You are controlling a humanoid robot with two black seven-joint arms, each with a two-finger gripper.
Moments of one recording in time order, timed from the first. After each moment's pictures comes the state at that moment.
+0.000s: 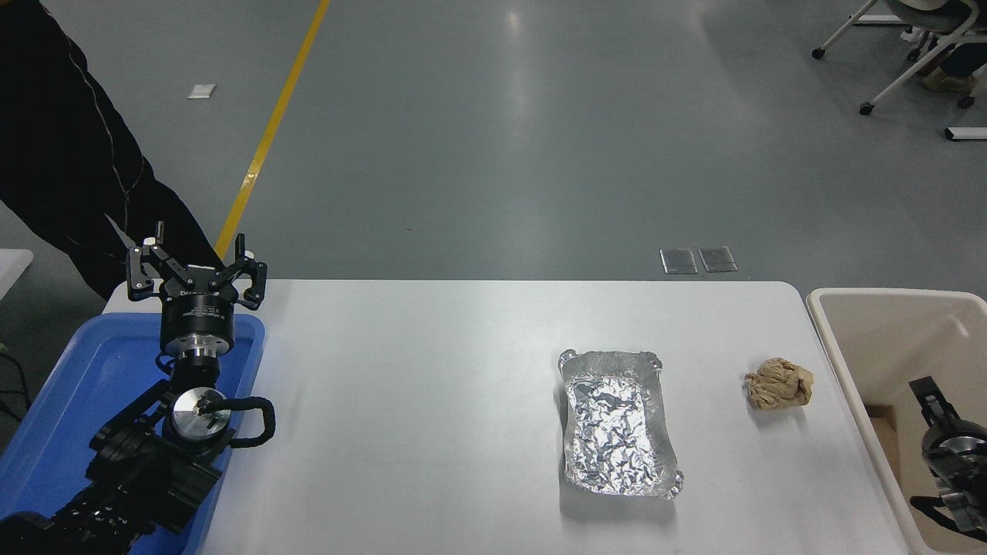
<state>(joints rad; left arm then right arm) -0.59 0.14 -1.05 -0.42 -0.12 -0.58 -0.59 0.56 -0.35 -0.44 0.09 0.15 -0.17 0.06</state>
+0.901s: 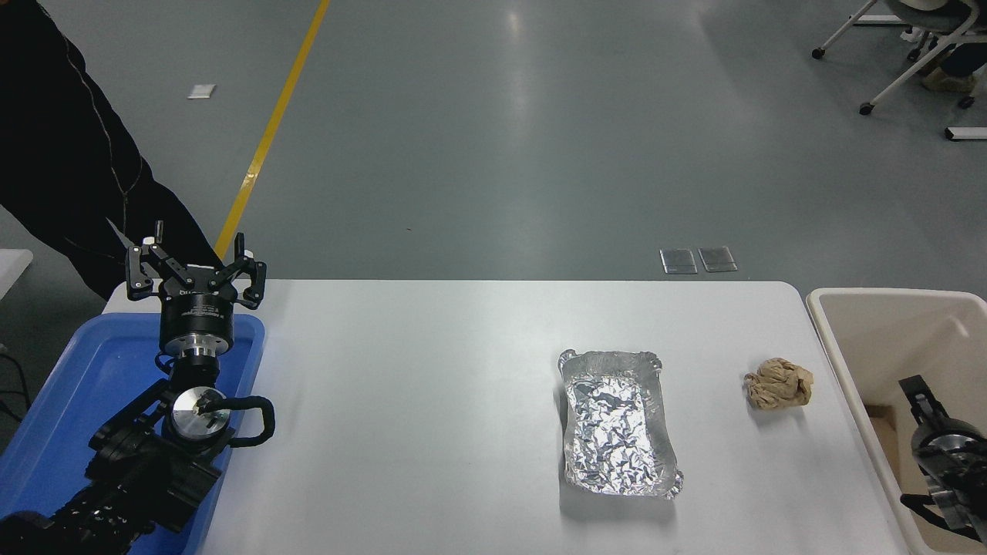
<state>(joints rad) -0.59 0.14 -1.05 -0.41 -0.12 -0.58 -0.59 0.57 -0.34 -0.44 0.09 0.15 -0.17 0.06</state>
